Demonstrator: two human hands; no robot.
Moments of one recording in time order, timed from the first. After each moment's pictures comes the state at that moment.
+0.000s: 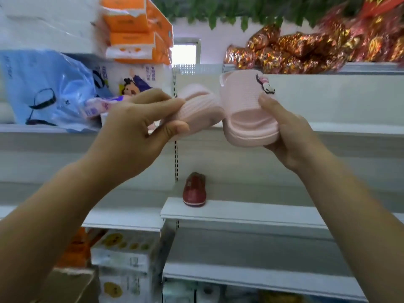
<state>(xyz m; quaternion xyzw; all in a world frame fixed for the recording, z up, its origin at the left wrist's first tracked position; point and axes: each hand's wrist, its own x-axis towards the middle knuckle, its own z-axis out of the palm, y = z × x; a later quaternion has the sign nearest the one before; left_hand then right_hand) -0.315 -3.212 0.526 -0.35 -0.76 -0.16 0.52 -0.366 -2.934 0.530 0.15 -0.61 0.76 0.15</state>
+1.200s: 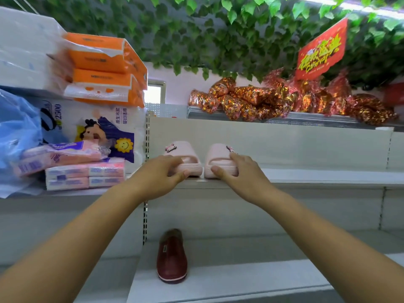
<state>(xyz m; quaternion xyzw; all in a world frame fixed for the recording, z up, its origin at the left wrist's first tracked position) -0.544 -3.207 0.537 -0.30 -0.88 -0.20 0.30 -0.513 -2.953 0.531 0.05 -0.92 0.23 0.30</state>
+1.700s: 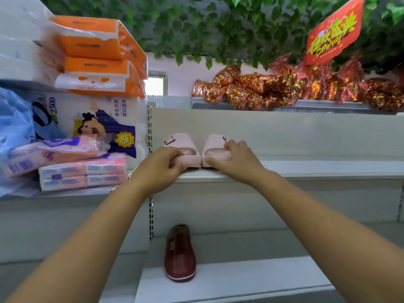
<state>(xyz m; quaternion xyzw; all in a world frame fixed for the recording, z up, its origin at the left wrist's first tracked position) -0.581 -3.208 0.529 -0.27 -0.88 -0.27 0.30 -0.574 -2.968 0.543 0.04 -0.93 0.23 0.27</state>
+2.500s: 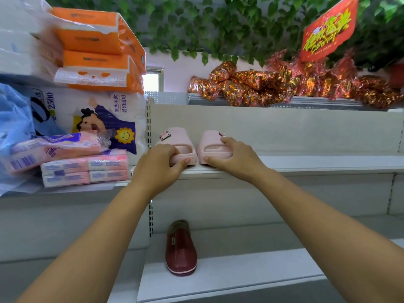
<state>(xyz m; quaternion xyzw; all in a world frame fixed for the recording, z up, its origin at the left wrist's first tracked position) -0.577 -3.209 0.520 -0.25 -0.85 -0.25 0.40 -0.568 -2.968 0.539 0.07 -0.92 0.27 0.28</state>
